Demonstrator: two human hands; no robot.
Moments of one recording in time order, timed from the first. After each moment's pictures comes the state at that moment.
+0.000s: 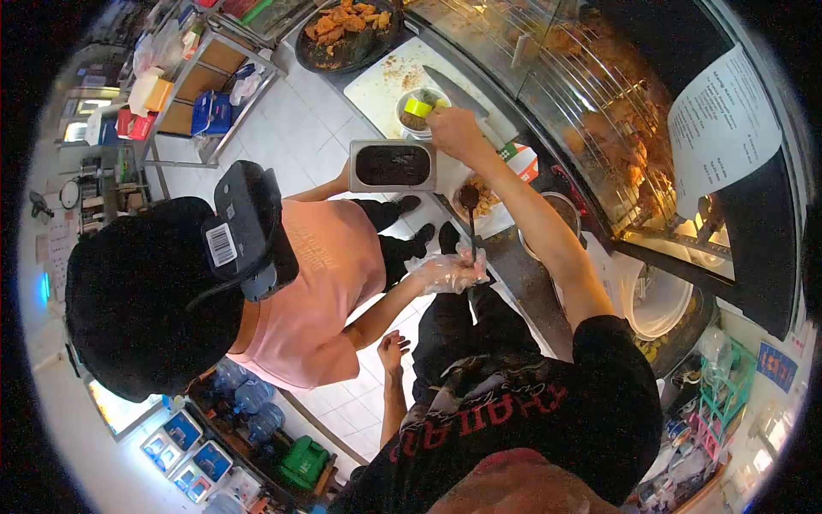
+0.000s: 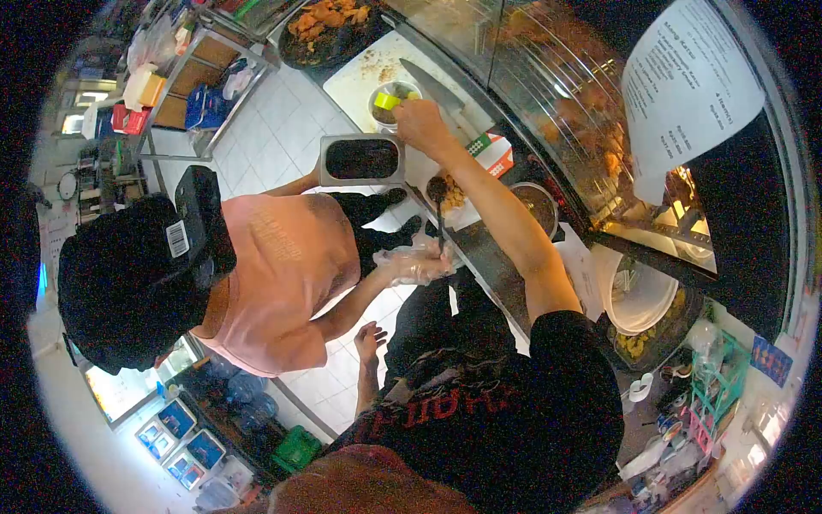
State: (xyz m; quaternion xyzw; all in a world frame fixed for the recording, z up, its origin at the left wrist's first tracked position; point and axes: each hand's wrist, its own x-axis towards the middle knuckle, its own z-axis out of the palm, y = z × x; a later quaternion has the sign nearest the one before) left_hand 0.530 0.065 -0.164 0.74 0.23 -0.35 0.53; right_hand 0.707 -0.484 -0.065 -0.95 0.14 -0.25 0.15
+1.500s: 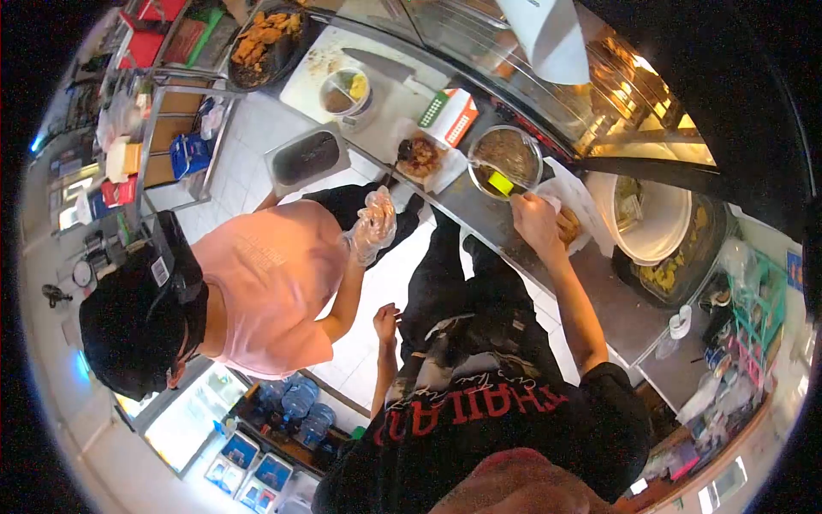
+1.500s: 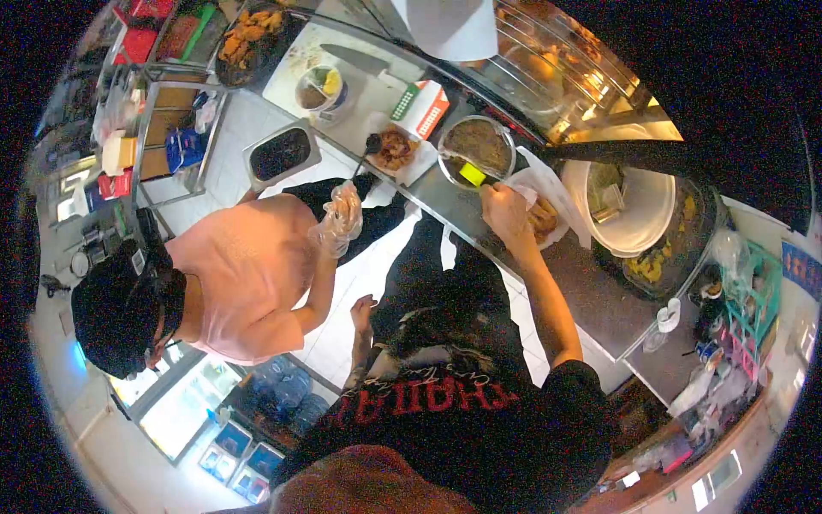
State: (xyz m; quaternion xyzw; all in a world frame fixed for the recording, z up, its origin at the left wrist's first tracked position) left_hand 0.541 0.056 -0.162 0.80 0.09 -0.41 0.44; right_hand 0.332 -0.383 -0.092 -0.87 0.41 -0.13 0.24
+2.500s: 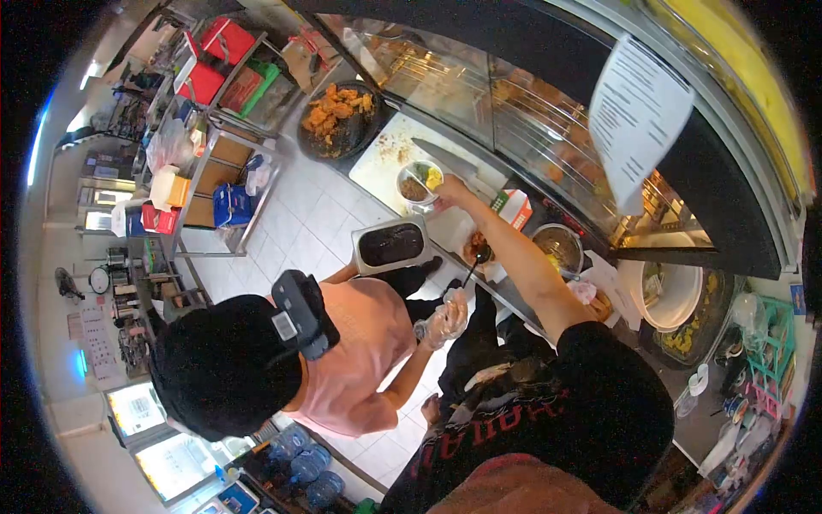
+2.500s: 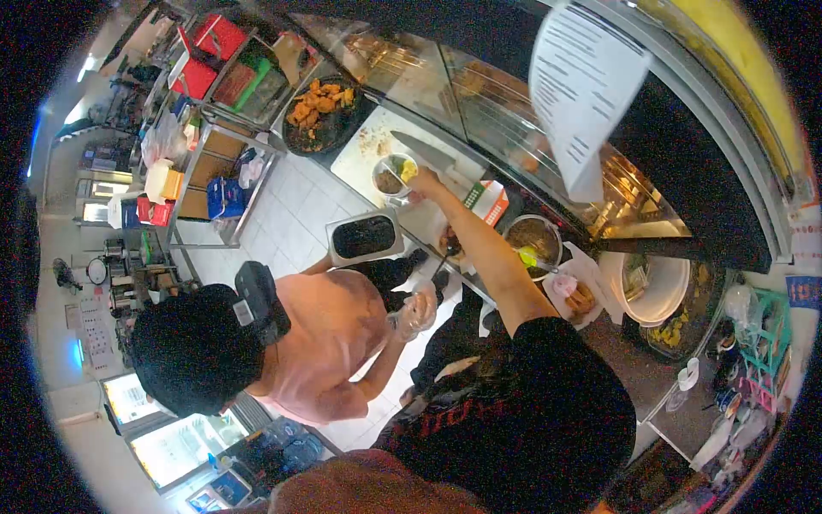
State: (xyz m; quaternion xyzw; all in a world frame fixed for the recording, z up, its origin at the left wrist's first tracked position) left_hand 0.526 0.170 -0.247 0.84 -0.12 -0.33 0.42; right_hand 0.739 -0.514 -0.163 -0.54 0.41 -0.04 0.73
